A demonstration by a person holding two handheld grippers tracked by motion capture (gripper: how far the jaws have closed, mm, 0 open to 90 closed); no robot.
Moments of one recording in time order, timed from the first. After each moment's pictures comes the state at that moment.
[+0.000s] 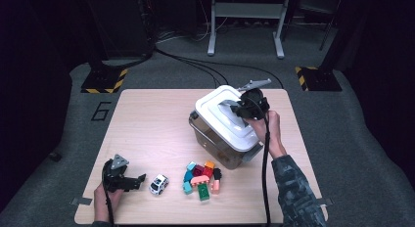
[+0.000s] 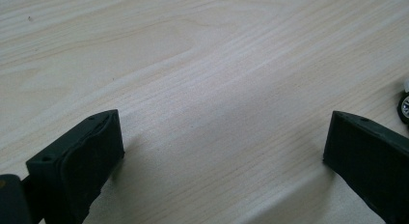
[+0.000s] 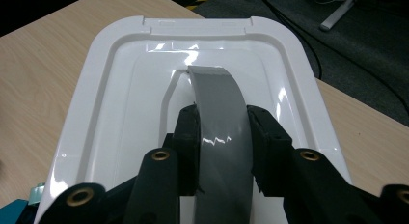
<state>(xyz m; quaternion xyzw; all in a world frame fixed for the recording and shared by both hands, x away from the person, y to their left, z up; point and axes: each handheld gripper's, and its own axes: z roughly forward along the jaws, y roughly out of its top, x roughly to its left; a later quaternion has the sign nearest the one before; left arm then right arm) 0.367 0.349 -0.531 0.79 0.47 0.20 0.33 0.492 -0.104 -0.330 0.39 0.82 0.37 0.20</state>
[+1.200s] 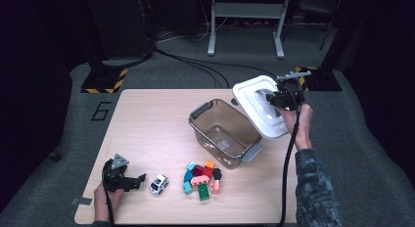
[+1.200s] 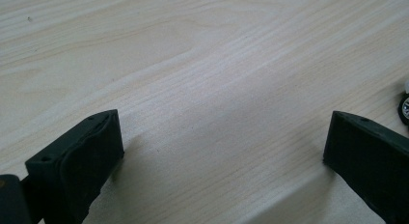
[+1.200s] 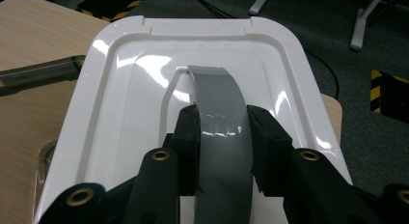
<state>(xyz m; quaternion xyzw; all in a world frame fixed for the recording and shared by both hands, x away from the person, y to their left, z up) 0.367 0.349 -0.531 0.79 0.47 0.20 0.33 0.515 -0.201 -0.321 0.50 0.75 0.35 0.26</state>
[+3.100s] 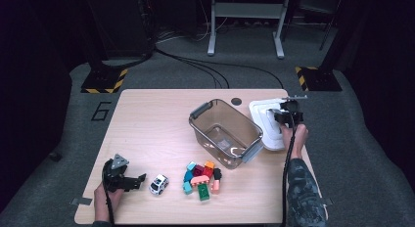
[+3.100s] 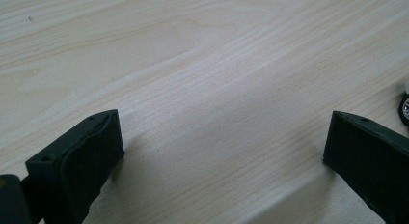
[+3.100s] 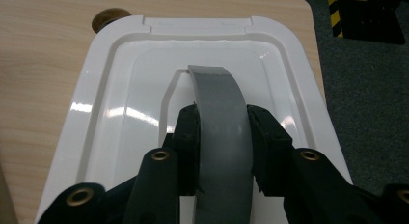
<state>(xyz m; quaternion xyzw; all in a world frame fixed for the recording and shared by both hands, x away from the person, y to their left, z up) 0.367 0.349 -0.531 0.79 0.47 0.20 0.33 0.543 -0.234 -0.439 0.62 0.69 0.28 0.26</state>
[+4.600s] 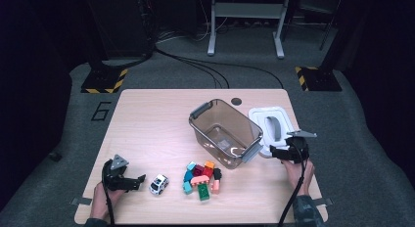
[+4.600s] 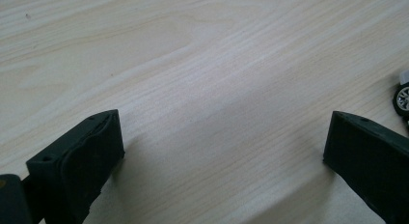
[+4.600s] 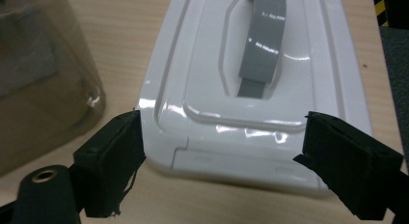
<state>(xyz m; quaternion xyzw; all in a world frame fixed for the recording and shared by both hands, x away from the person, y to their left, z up) 0.364 0.350 -0.530 0.79 0.47 0.20 0.33 0.426 -0.242 -0.479 0.58 0.71 0.33 0.22</state>
